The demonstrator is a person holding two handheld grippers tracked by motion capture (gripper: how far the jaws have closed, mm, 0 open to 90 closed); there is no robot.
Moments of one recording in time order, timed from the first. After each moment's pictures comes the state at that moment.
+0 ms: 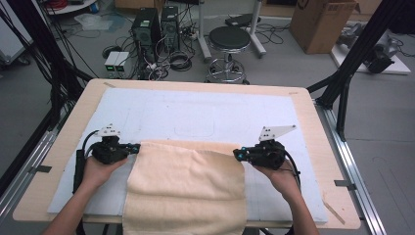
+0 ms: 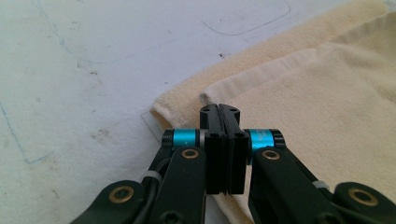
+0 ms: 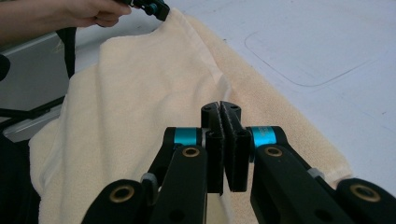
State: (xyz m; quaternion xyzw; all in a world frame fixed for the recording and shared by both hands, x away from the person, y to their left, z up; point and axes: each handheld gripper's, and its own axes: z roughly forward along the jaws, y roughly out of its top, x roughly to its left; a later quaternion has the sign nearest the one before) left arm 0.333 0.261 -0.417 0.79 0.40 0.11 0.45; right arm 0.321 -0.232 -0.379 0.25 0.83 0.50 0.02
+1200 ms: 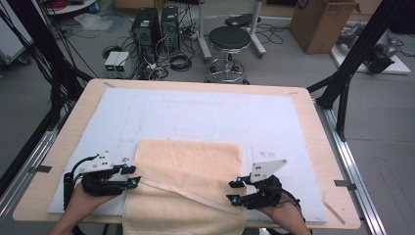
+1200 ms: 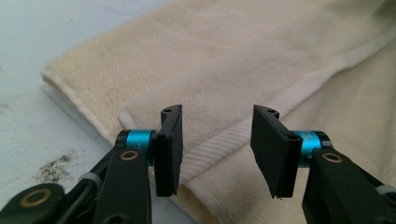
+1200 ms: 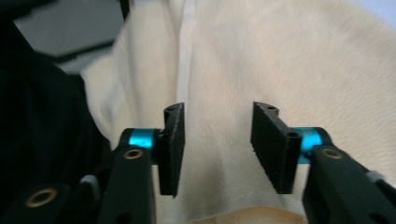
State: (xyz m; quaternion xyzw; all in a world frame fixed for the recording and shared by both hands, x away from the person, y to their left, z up) left arm 0.259 0.253 -0.421 0.84 0.30 0.10 0.45; right arm 0.243 -0.209 -0.408 0.16 0.88 0.45 0.00
